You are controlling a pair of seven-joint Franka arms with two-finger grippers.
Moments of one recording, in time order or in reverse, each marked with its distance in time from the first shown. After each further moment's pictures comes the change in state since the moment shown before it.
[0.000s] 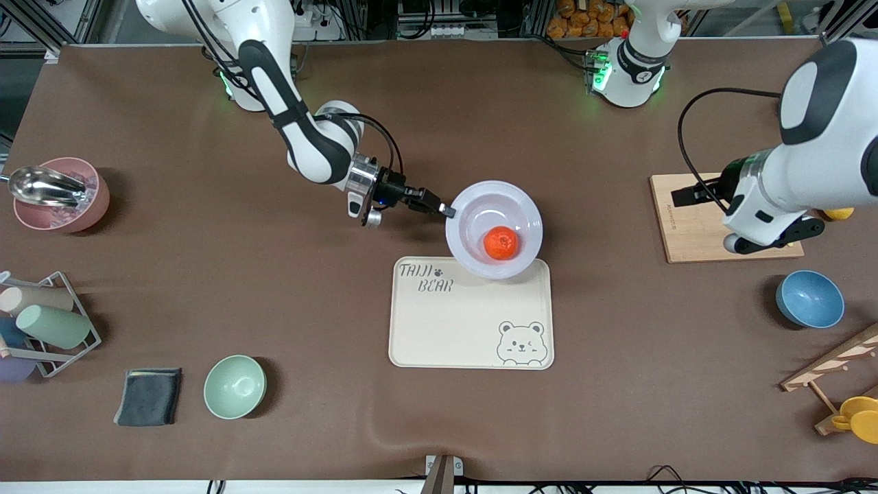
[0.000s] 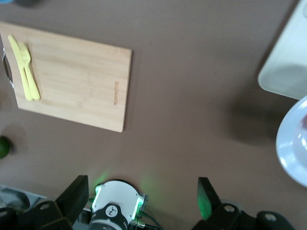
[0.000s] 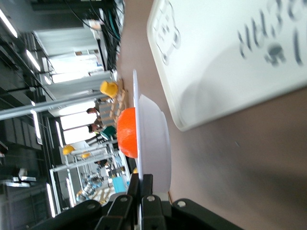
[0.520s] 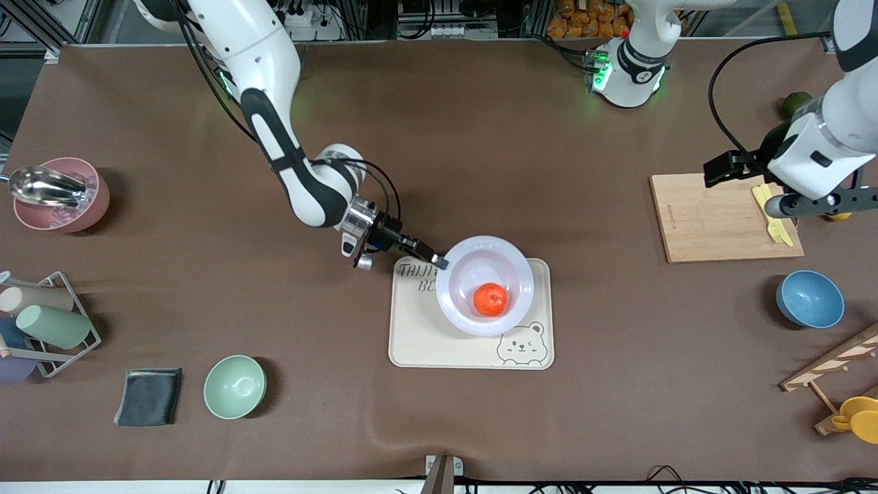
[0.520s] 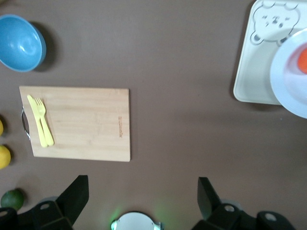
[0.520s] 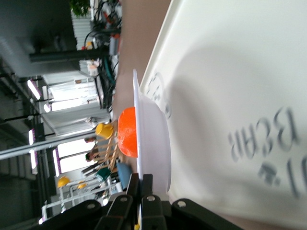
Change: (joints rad) left arm -0.036 -0.124 0.078 -0.001 0.000 0.089 0.201; right arm -0.069 0.246 -0.004 0.287 0.000 0.099 0.001
